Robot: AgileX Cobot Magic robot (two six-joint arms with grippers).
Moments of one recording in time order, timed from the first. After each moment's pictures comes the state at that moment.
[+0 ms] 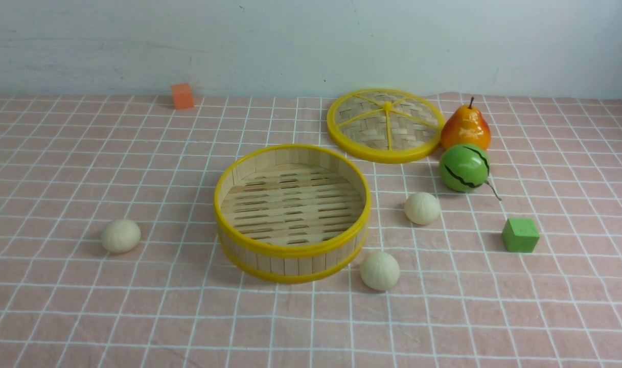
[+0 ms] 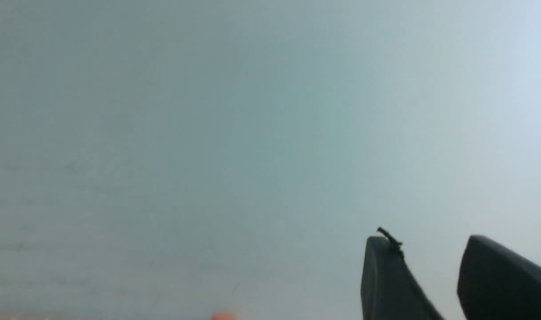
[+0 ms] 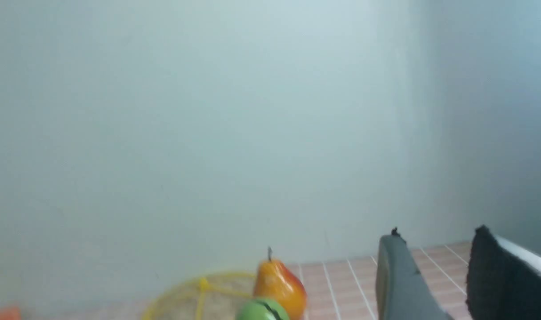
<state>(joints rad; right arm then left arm) -0.07 -0.01 0.03 0.11 -0.28 0.17 -0.06 -0.01 0.03 0.09 -0.43 -0.29</state>
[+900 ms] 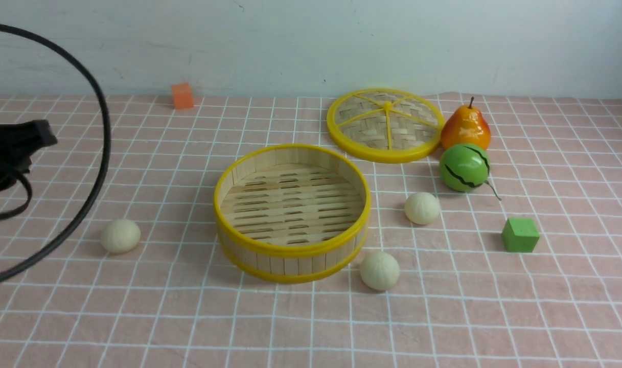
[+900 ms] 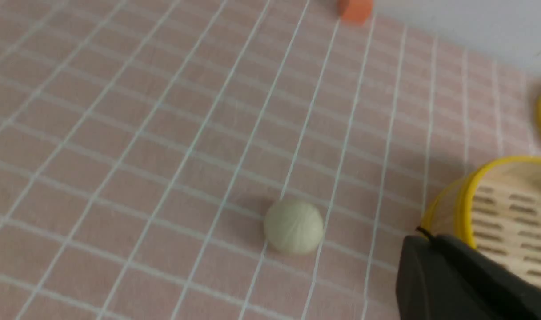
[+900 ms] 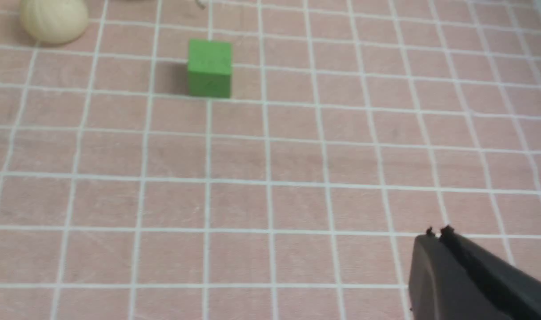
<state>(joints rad) 0.02 0.85 -0.65 -0.18 0.62 0.16 -0.06 1.15 -0.90 0.16 0.45 -0.58</state>
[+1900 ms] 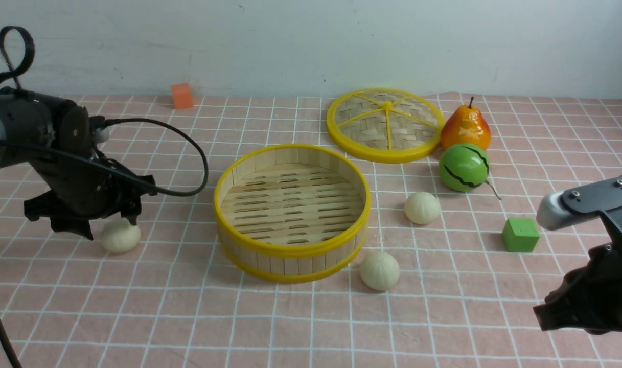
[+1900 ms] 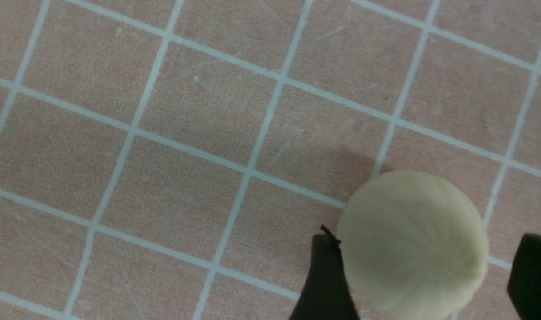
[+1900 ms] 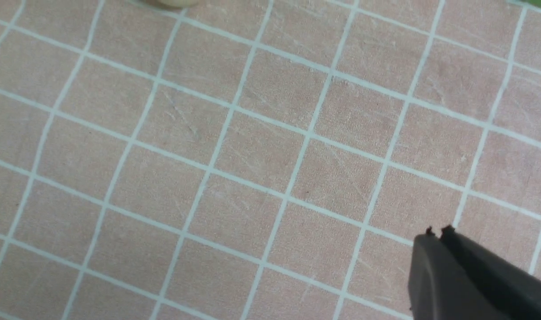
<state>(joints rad) 0.27 1.19 -0.74 0.11 0.64 -0.03 -0.06 1.92 -1.33 0.17 0.63 -0.51</state>
